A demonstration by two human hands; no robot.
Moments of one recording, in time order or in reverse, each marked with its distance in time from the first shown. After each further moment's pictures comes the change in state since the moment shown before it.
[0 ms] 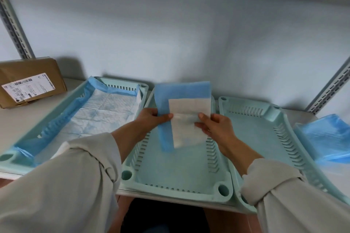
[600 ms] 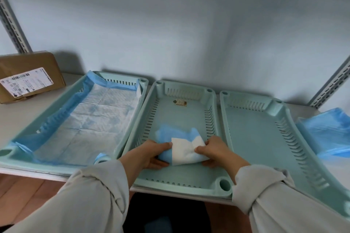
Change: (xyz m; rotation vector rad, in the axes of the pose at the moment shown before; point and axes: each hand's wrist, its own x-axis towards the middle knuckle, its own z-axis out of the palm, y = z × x) left_hand -0.024 -0.068 0.029 -0.012 -0.153 -0.538; right_hand -0.009 0.049 -0.001 -0.738 -0.105 0.345
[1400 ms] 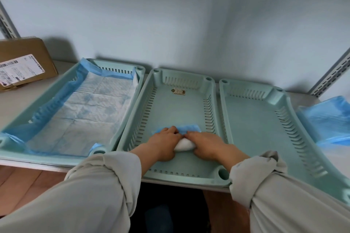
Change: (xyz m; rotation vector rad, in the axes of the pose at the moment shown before) left_hand 0.010 0.004 0.028 1.325 0.065 0.674; right_hand -0.004 -0.002 0.010 -0.889 -0.139 -0.537
